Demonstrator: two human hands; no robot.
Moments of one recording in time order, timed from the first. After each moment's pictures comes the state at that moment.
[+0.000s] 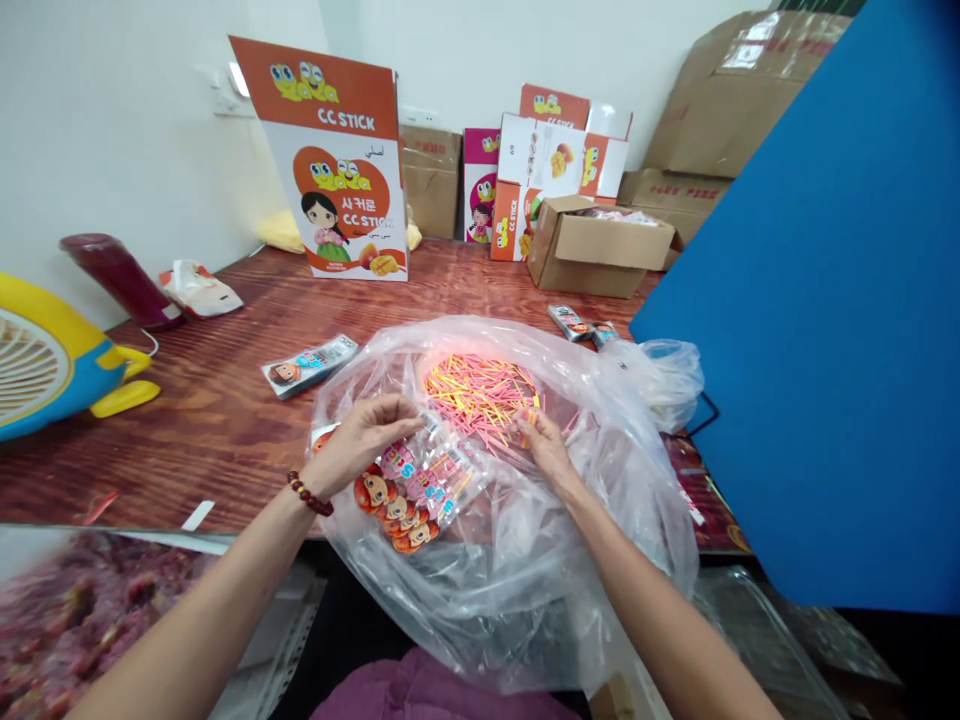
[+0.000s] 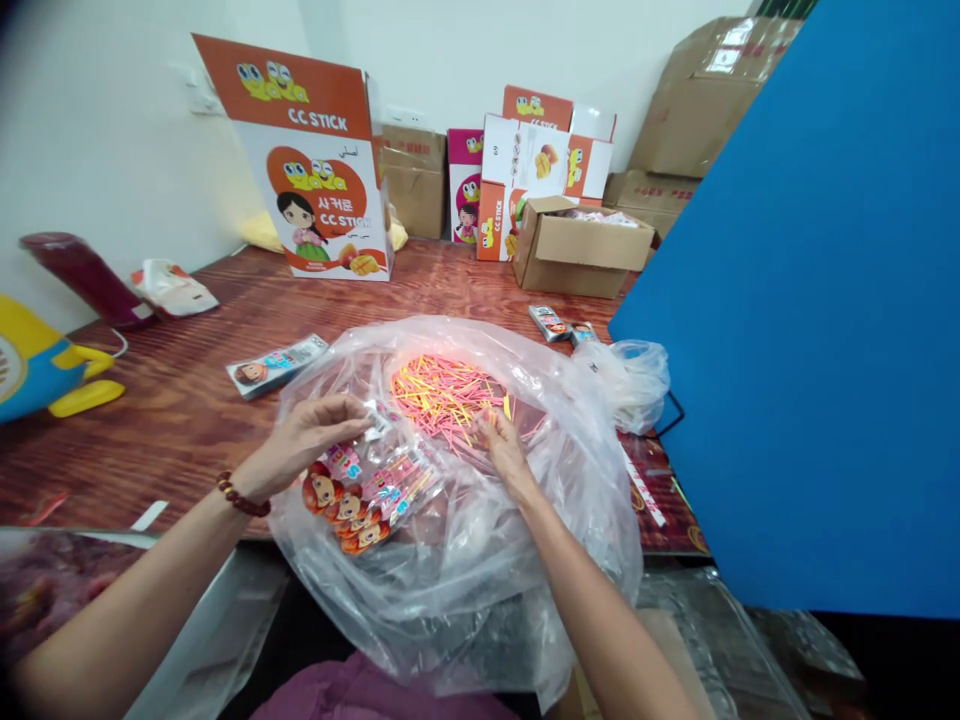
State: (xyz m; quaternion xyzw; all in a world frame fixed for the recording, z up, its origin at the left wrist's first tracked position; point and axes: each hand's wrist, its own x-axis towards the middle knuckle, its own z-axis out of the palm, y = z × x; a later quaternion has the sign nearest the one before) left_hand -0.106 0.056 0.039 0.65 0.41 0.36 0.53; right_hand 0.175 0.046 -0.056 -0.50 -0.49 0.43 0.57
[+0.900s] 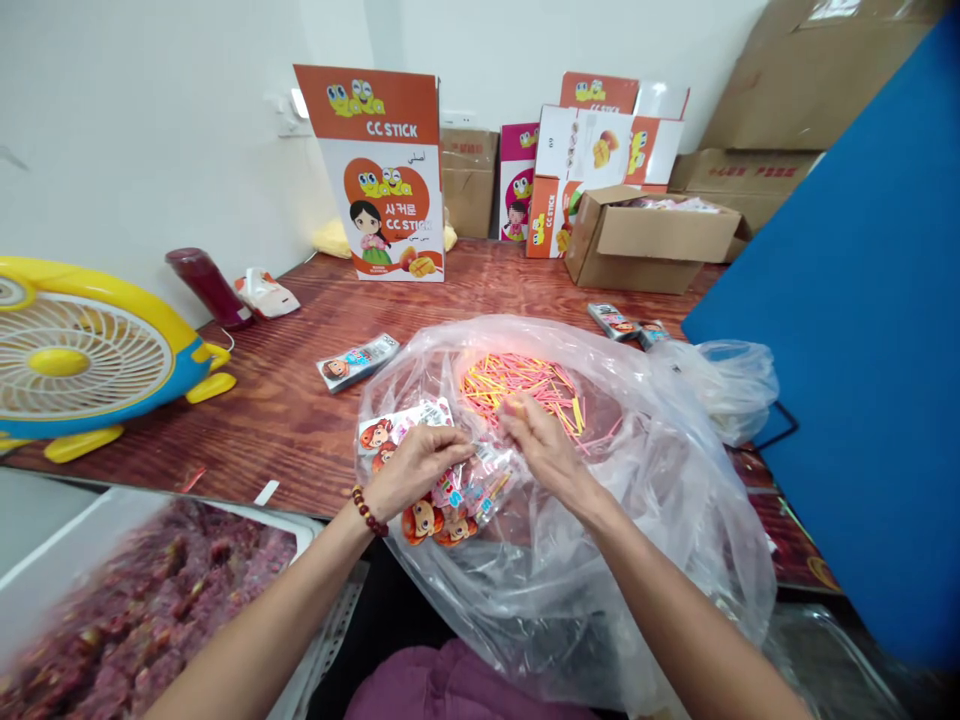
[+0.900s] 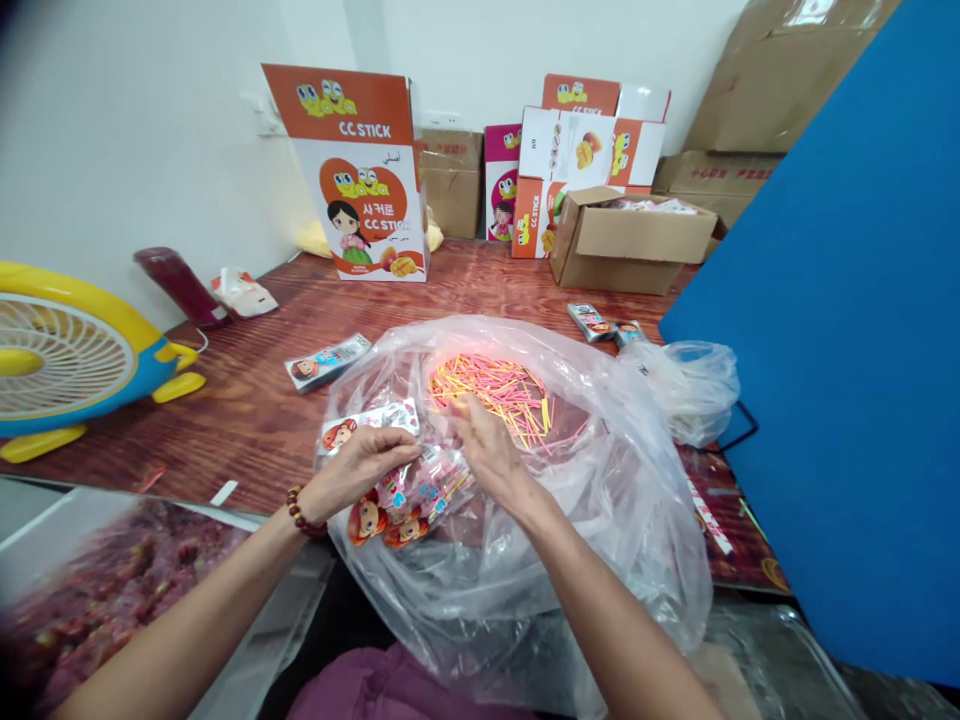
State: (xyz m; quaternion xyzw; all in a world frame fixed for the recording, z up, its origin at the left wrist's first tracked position) left_hand -0.097 0.027 0.029 0.72 0.40 0.31 0.48; right_hand 0.103 0.025 0.018 -0.44 -0.64 0.40 0.49
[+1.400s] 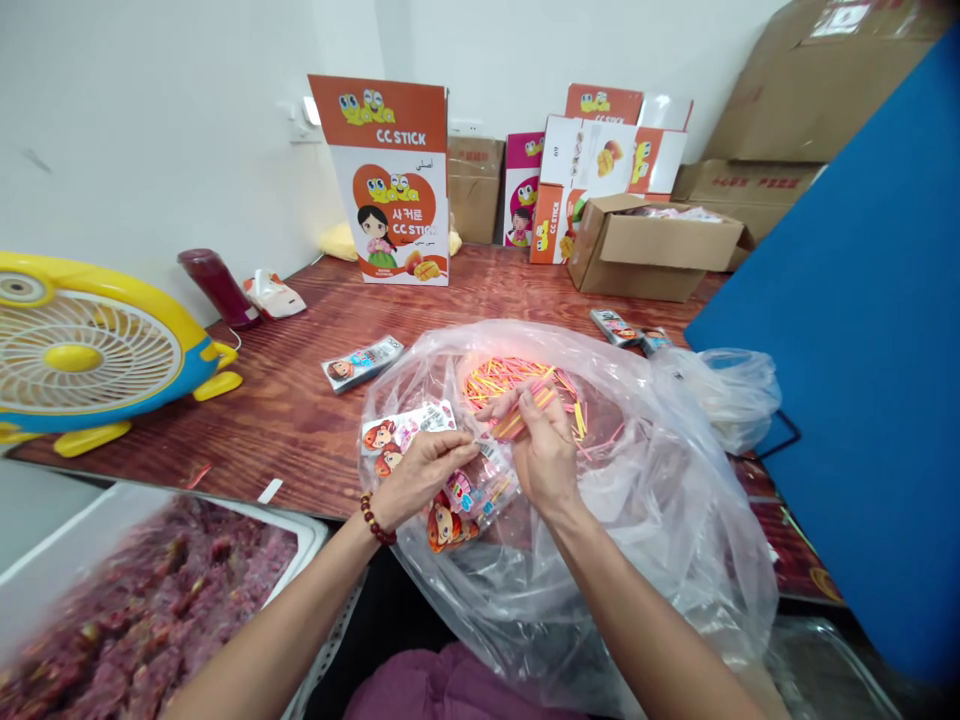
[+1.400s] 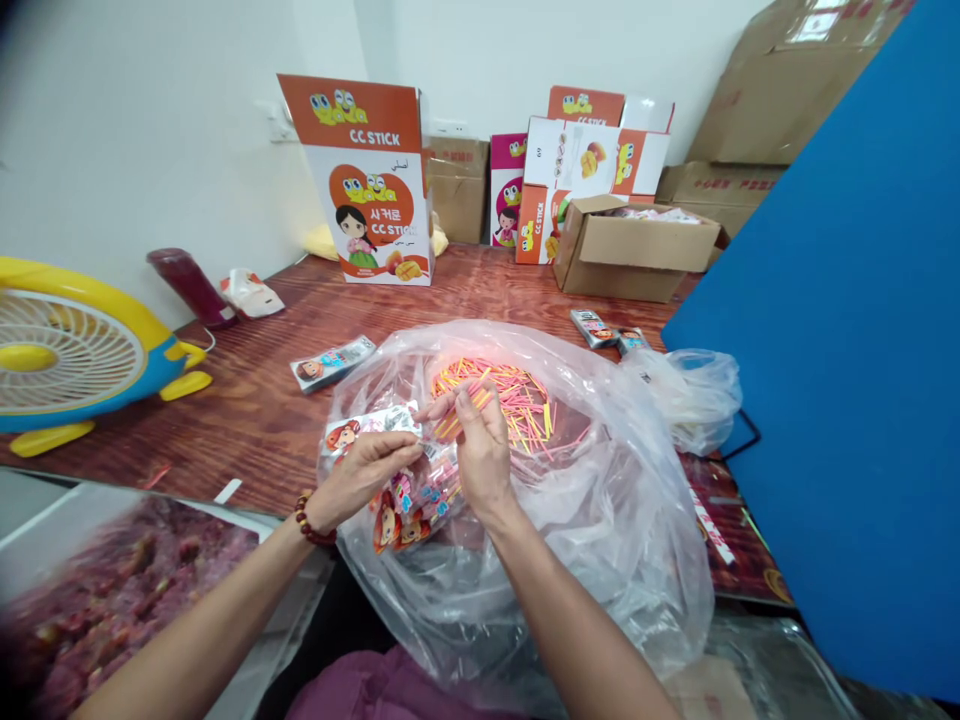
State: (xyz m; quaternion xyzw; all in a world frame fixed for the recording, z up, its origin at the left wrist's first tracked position) left_hand -0.092 0.020 0.020 0.67 0.37 0.36 0.53; right_hand 0.062 0.015 0.044 -0.32 -0.45 0.48 0.68
